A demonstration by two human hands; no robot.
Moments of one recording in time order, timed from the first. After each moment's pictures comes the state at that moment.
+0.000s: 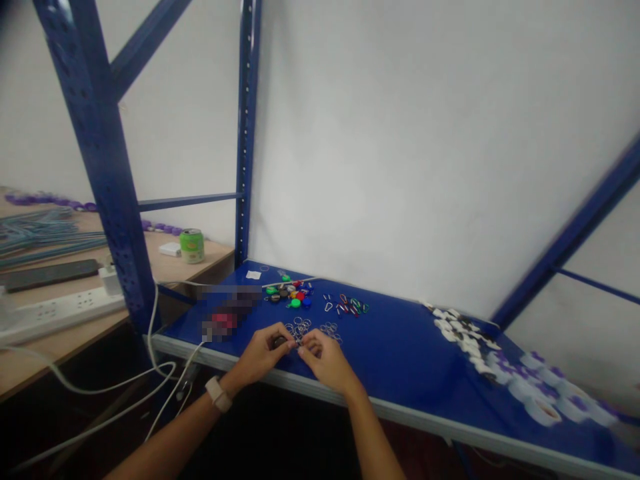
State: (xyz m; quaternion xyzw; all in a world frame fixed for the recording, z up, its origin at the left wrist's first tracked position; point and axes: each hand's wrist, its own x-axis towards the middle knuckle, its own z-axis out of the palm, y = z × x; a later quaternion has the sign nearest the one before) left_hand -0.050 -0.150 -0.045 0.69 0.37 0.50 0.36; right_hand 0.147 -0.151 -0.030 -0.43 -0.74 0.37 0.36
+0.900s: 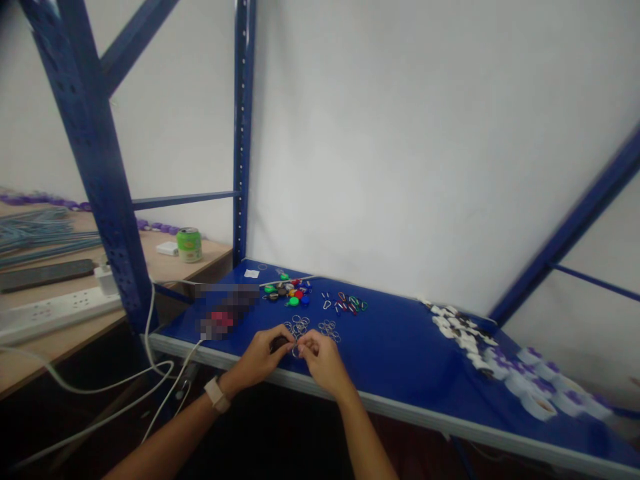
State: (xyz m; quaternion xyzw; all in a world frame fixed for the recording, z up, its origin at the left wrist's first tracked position) left_hand -0.049 -0.158 -0.036 0.75 0.37 0.46 0.29; right_hand 0.138 -0.155 -0.033 -0.44 -0.70 0.39 0.40
